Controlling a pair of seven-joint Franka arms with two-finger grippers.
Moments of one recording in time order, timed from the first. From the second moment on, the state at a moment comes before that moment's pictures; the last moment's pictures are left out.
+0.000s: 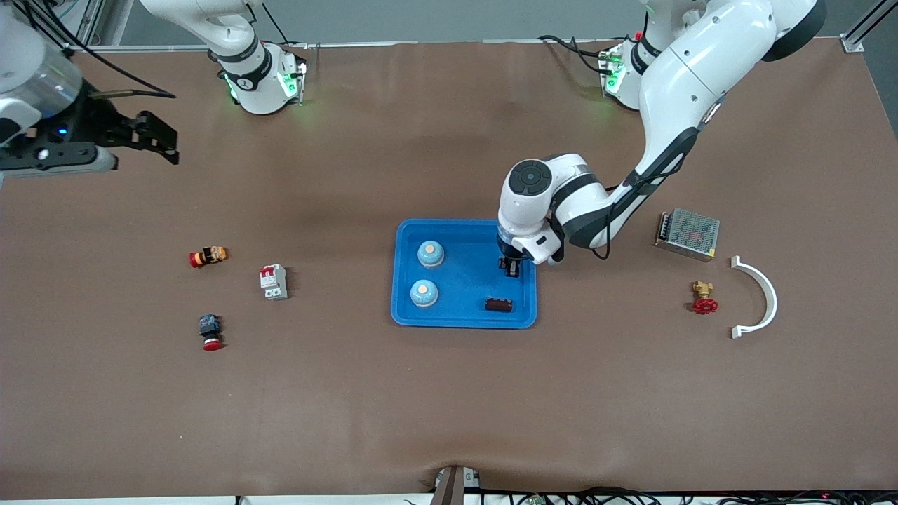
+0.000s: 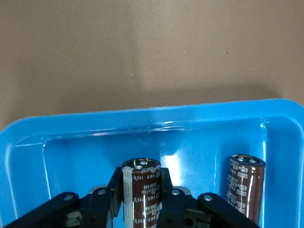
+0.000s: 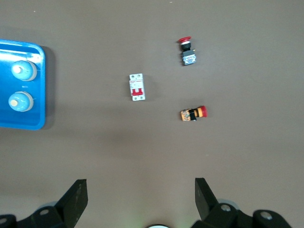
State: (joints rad) left arm -0.02 0.74 -0.69 -1.86 0.80 2.42 -2.64; right arm 0.07 -0.12 0.01 -1.71 0.01 1.53 0.00
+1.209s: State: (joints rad) left arm -0.03 0.77 -0.68 -1.86 0.89 2.43 -2.66; right arm -0.03 -0.13 -0.03 -1.67 0.01 1.50 -0.08
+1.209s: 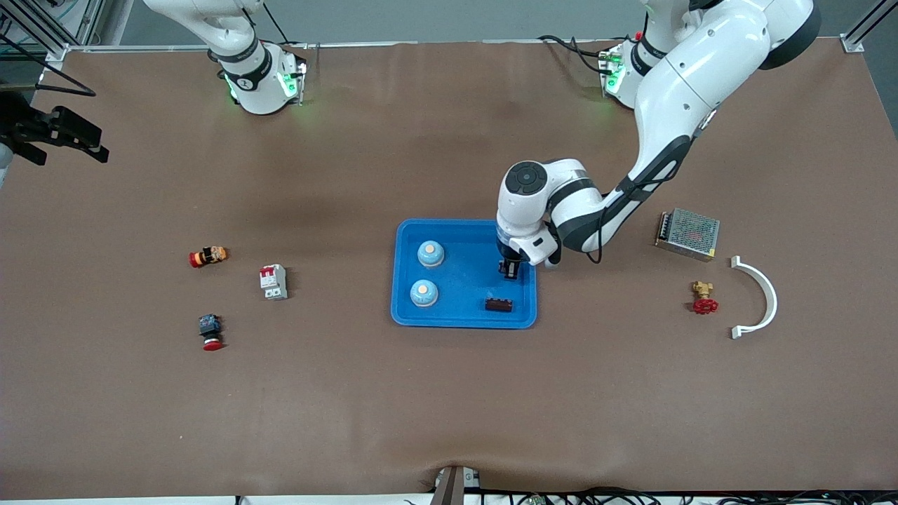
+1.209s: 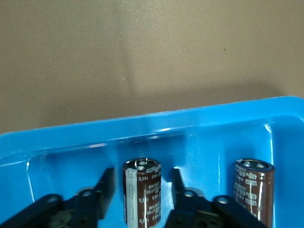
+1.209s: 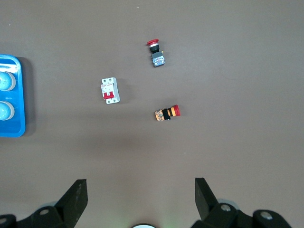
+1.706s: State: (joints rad) left arm -0.03 0.78 -0.68 -1.85 0.89 2.43 -2.66; right arm -0.06 -0.13 -0.02 -1.67 0.01 1.51 -0.08
